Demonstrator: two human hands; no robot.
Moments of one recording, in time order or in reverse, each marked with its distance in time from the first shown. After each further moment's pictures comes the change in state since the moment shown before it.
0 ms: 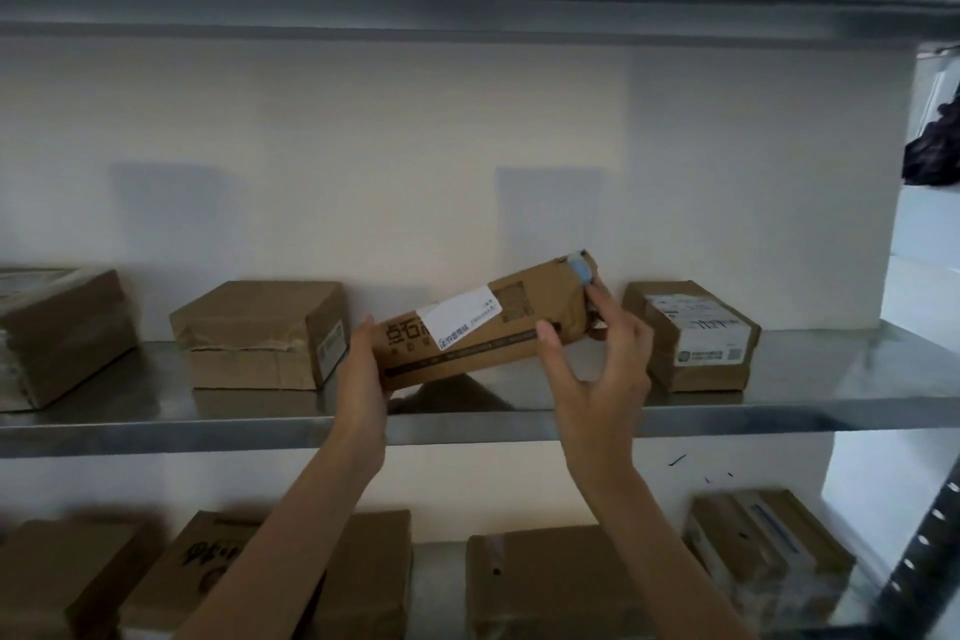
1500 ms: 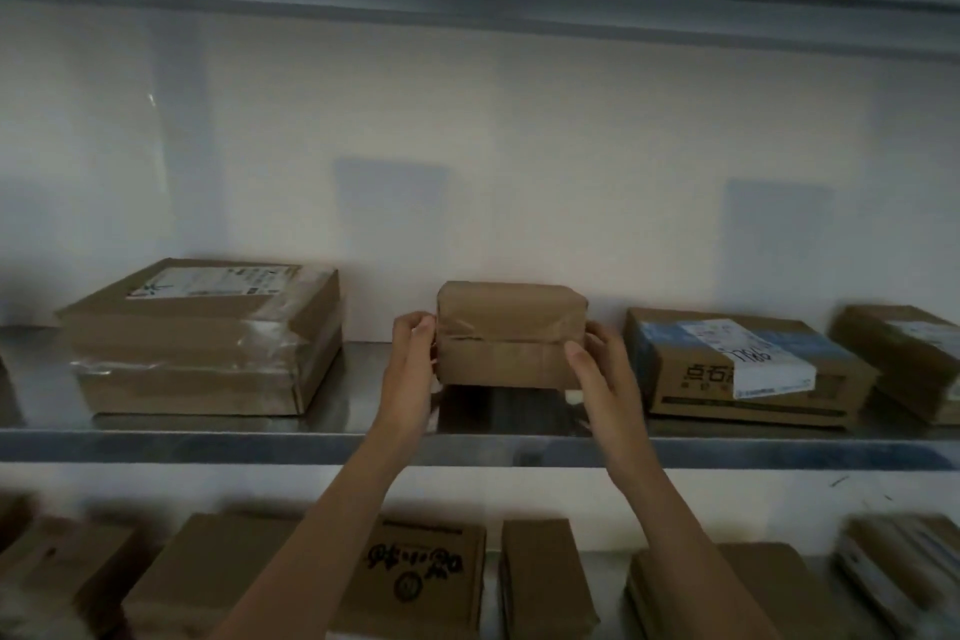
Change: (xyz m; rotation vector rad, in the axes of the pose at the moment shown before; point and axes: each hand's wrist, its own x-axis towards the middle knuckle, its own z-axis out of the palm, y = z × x) left_hand 0.098 0.087 -0.206 0.264 -0.095 0.146; right_hand -0.082 -0.061 0.219 0.140 -0.406 0.490
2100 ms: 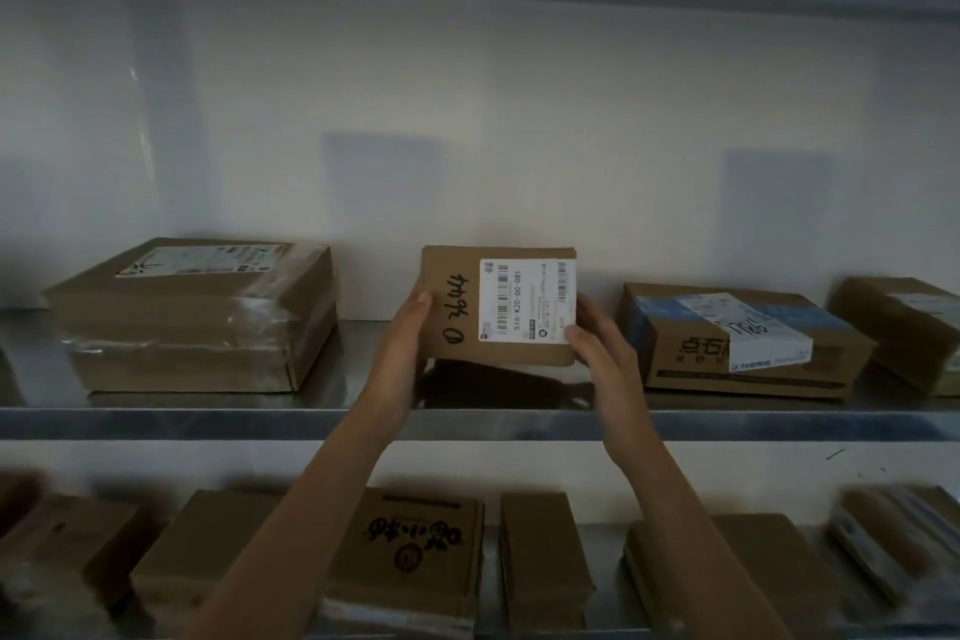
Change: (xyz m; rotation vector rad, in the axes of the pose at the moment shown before) left_hand -0.007 0.002 -0.004 -0.131 -0.097 -0.108; right_hand 0.001 0.009 -0.008 0.147 -0.099 -0.012
